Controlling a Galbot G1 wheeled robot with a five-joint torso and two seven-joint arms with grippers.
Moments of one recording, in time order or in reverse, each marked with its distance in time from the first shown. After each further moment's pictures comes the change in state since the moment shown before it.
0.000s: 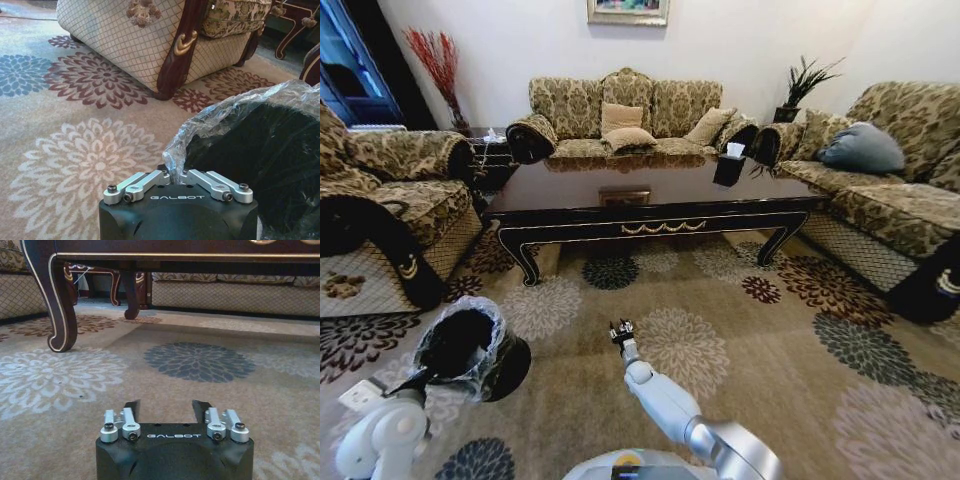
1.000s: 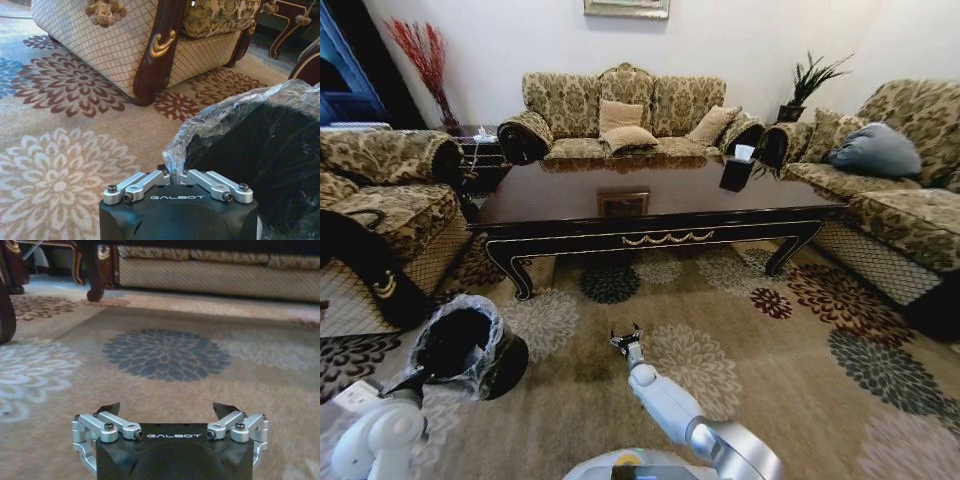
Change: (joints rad) left arm 0.001 -0.001 -0.002 0.001 -0.002 0.000 0.000; right arm -0.014 0.000 -0.007 0.037 0.043 -0.114 0.128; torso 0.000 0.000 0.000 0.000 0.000
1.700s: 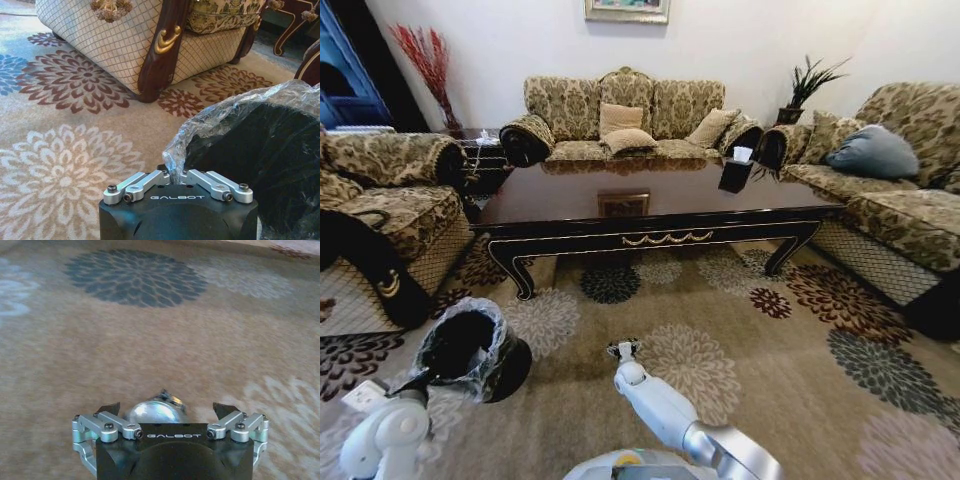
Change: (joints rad) left arm -0.007 0.000 0.005 0.022 0.008 -0.002 0.002; right arm 0.000 0.000 -0.010 0.013 0.120 -0.303 0.146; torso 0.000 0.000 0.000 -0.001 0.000
